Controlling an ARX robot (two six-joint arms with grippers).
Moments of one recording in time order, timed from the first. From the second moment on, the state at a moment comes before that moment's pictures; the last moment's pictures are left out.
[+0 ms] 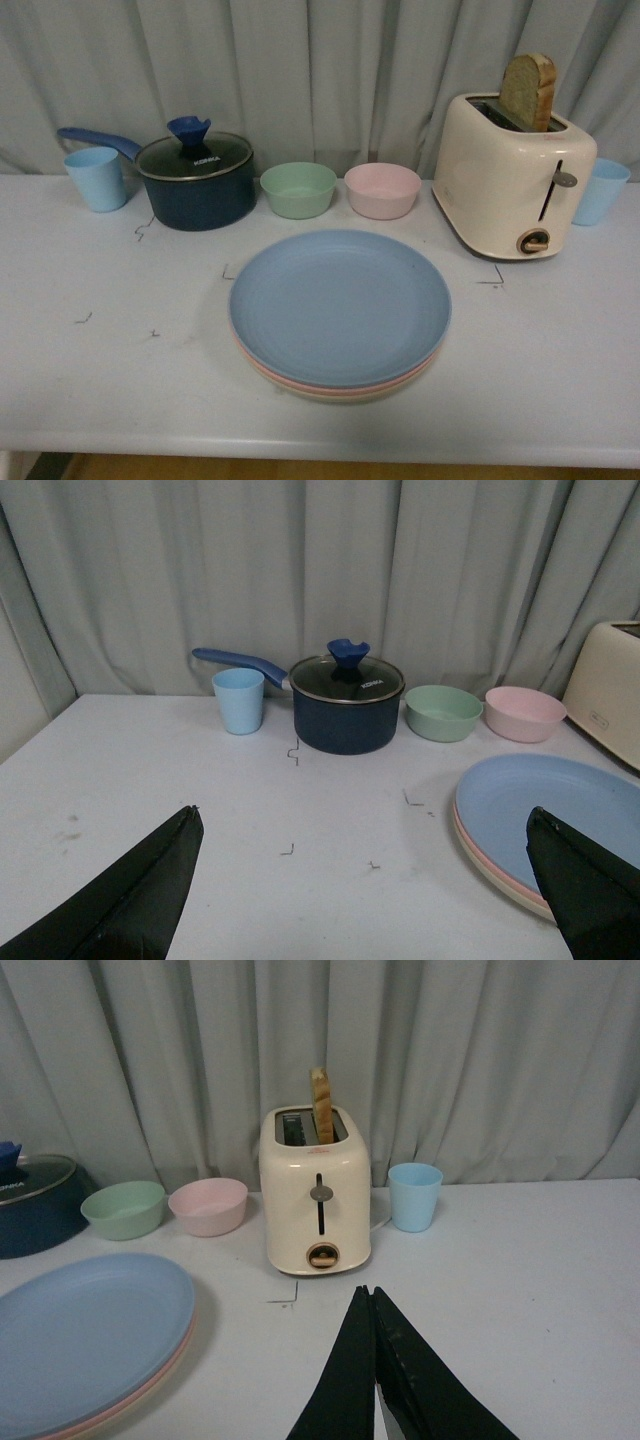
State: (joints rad) left arm 0.00 0.01 0.01 0.00 0.00 -0.01; right arm -0.01 0.43 0.01 0.43 0.00 0.01
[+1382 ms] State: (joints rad) left arm 0.00 0.01 0.01 0.00 0.00 -0.01; right arm -0.01 0.00 0.01 0.00 0.00 0.01
